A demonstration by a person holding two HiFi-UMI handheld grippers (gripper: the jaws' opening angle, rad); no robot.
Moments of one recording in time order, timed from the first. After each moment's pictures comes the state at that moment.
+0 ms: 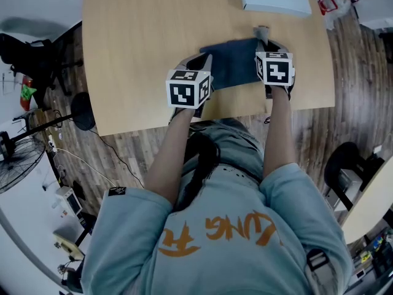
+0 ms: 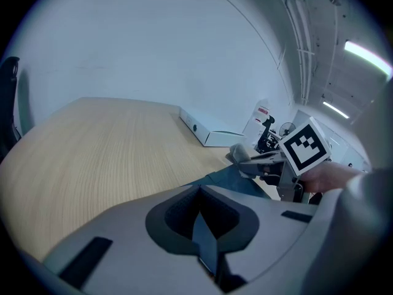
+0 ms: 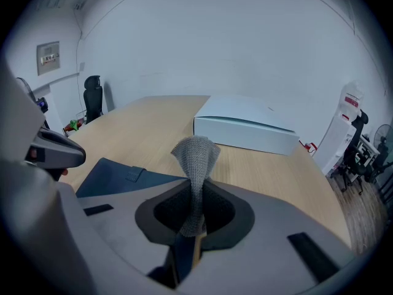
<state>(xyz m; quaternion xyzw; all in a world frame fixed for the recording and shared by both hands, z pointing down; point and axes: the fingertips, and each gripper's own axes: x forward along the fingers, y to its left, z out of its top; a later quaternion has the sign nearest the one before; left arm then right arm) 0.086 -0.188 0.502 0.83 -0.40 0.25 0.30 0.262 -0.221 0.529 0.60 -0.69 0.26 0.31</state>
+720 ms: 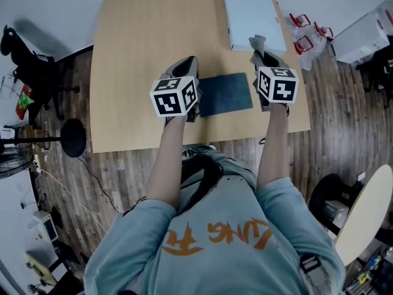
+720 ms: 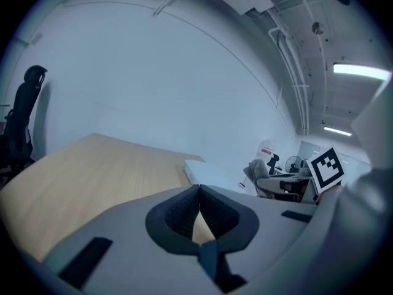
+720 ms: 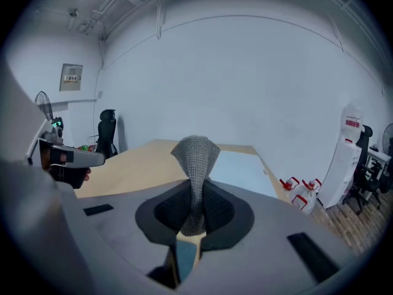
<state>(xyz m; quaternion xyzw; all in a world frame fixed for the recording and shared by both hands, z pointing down) 0.063 -0.222 0.364 0.84 -0.48 0.08 0.23 0.263 -0.234 0.366 0.60 -0.76 0.16 0.19</state>
